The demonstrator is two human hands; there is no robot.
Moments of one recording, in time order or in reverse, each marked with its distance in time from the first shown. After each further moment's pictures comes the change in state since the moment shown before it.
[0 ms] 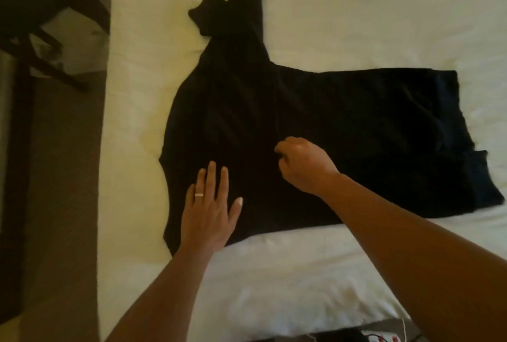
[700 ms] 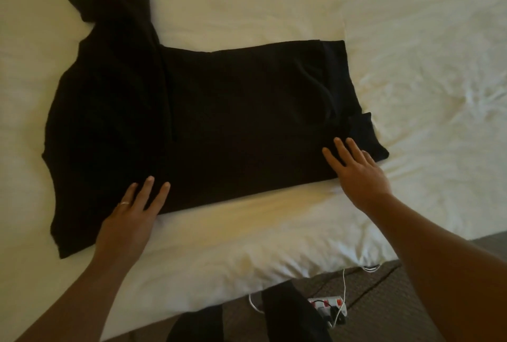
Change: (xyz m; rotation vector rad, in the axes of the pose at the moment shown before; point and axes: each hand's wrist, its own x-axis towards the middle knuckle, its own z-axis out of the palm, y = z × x) left_hand -0.046 0.062 0.009 0.178 -0.086 0.187; right_hand -0.193 0.286 0.008 -0.583 -0.057 0.233
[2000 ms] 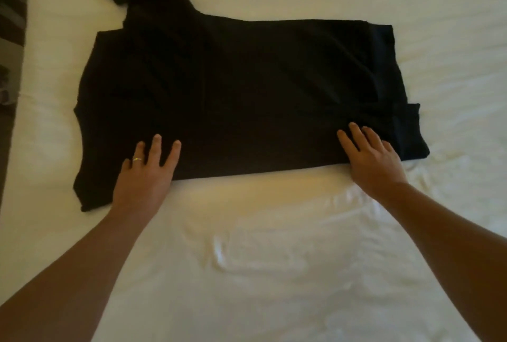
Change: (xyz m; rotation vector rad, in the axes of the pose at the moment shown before) left_hand 0.201 -0.085 -0.071 0.238 0.009 -0.145; right_hand 0.198 -0.010 -0.077 0.047 0.221 0.041
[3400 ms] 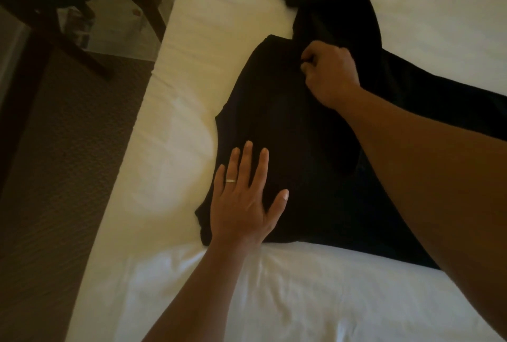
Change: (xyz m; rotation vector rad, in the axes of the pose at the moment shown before) left_hand 0.033 -0.060 0.065 -0.681 0.240 -0.222; right_hand 0.304 -0.341 -0.183 0.607 0.185 -0.151
